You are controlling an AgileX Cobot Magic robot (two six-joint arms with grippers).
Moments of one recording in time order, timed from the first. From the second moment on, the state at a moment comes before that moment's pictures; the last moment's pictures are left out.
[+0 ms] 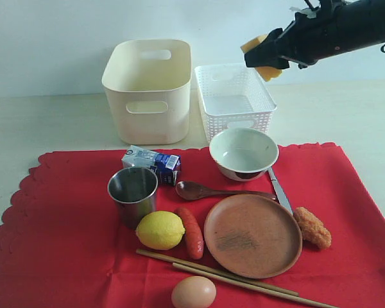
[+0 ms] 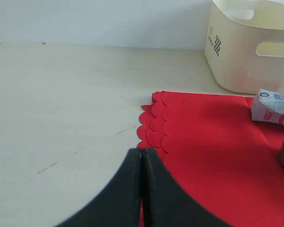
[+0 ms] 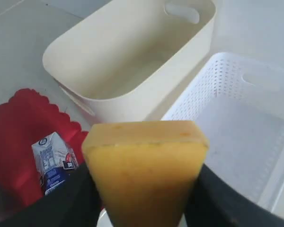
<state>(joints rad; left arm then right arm) -0.01 0.01 0.00 0.04 0.37 -0.09 0.08 1.86 -1.40 1.16 0.74 -1.27</state>
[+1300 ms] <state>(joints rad) -0.01 0.01 0.00 0.04 0.37 -0.09 0.25 2.45 -2.11 0.27 0.80 -0.46</state>
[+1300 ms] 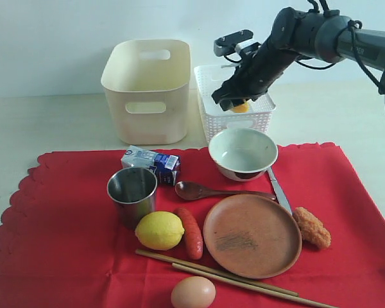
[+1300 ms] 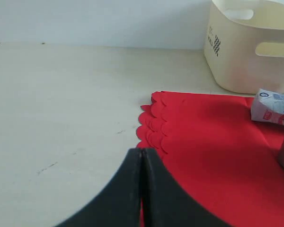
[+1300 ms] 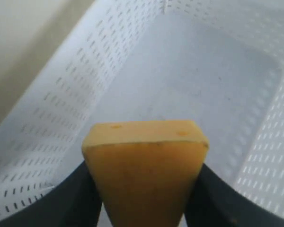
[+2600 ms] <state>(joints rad) -0.01 0.01 0.00 0.04 0.37 -0.09 0.25 2.46 -2.12 0.22 0.84 -0.42</state>
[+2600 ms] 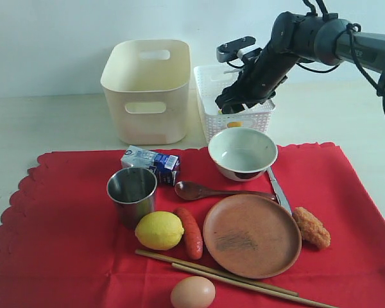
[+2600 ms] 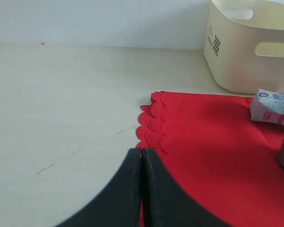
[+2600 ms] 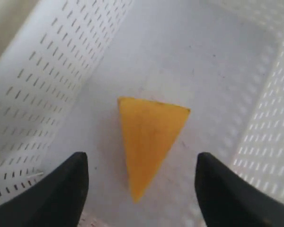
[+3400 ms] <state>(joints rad) -0.01 0.01 0.00 0.04 0.37 -0.09 0.25 2.17 -2.09 0.06 1.21 -0.31</state>
